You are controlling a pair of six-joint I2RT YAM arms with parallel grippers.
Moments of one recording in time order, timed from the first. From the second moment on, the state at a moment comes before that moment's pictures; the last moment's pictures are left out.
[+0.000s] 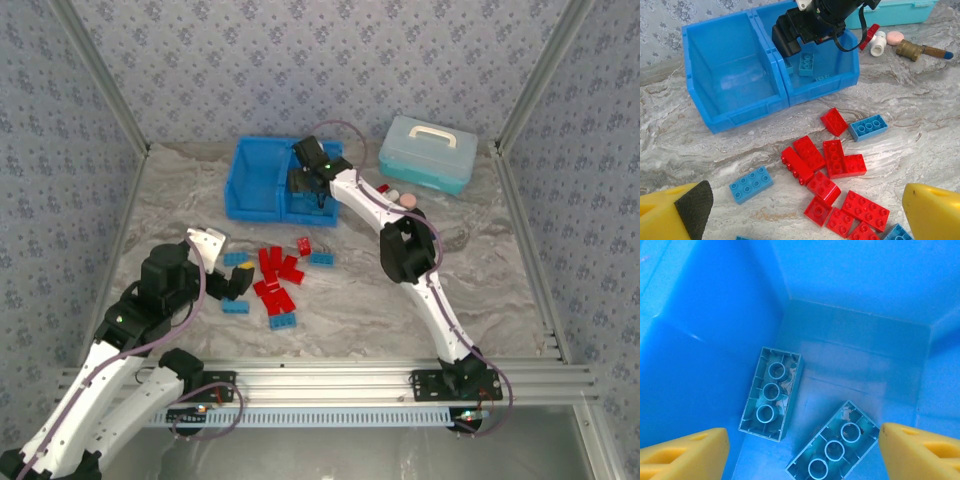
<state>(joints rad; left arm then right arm) -0.52 0.58 0.78 -0.69 -0.02 0.01 0.62 2.51 2.35 -0.70 0.19 0.37</state>
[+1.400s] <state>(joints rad) -0.52 0.79 0.90 -0.77 -0.30 -0.52 0.71 2.24 1.99 -0.55 0.10 0.39</state>
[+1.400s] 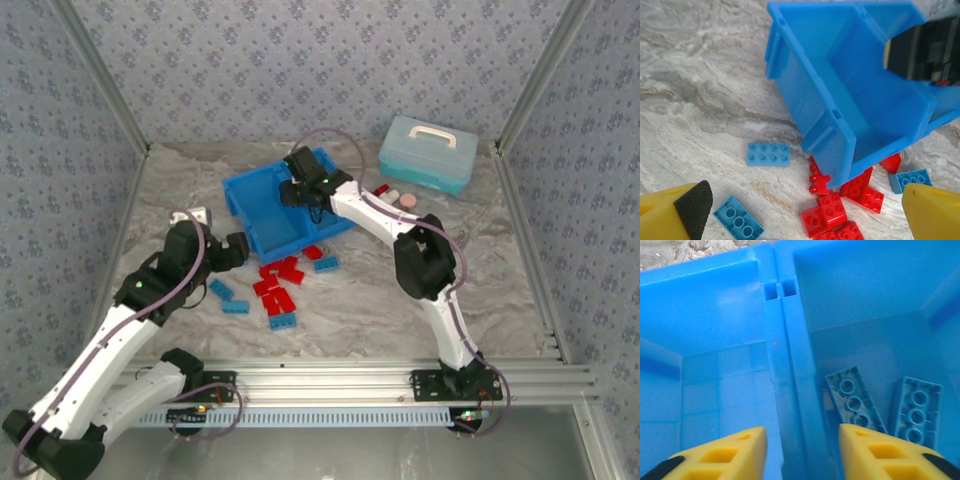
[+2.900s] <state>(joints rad) -0.47 0.67 0.83 -0.77 -0.02 -0.12 0.70 1.71 1.23 -0.47 -0.05 -0.62</state>
